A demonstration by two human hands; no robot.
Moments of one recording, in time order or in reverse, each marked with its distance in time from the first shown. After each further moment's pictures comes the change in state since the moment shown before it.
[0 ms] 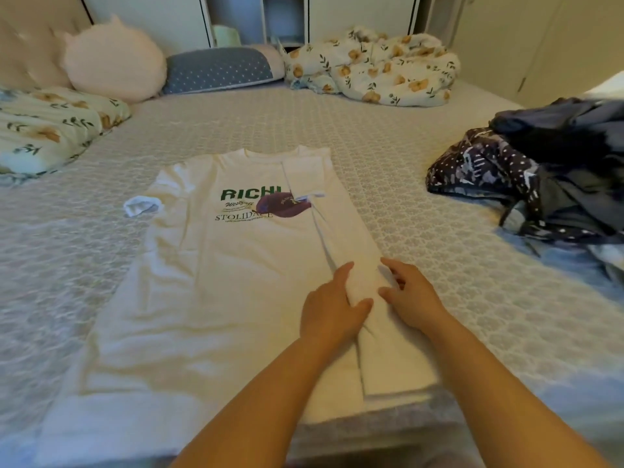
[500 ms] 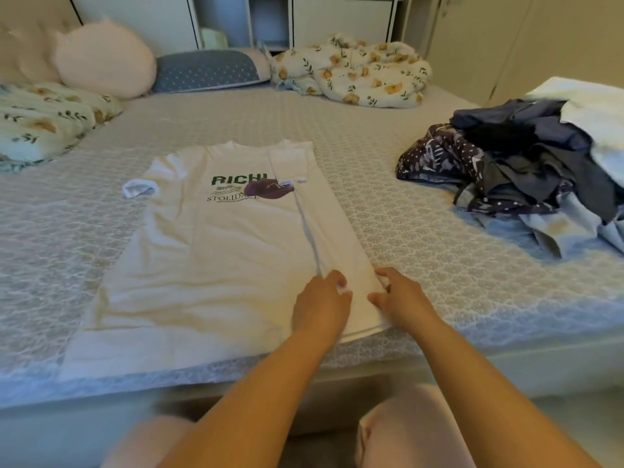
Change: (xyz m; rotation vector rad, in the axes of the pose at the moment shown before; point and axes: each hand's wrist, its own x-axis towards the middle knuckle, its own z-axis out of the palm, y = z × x) left_hand -0.081 0.031 0.011 0.090 0.020 -0.054; right_hand -0.099 0.003 -0.020 -0.270 -0.037 0.151
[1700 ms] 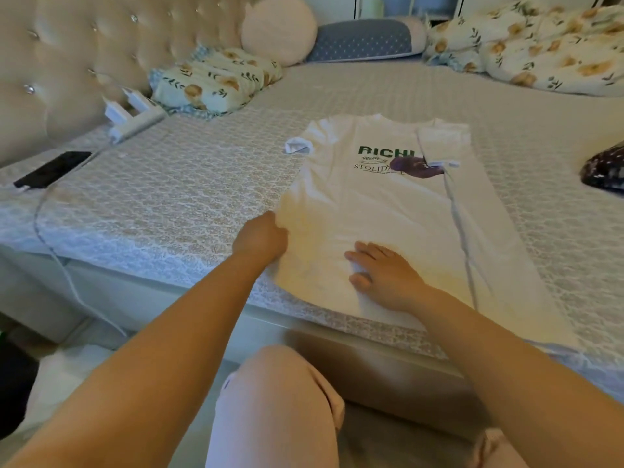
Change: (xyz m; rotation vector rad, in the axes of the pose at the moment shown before) left_hand -0.047 -0.203 -0.205 0.111 0.184 -0.556; right_hand -0.010 -0.157 0.139 -0.537 -0.395 -0.798
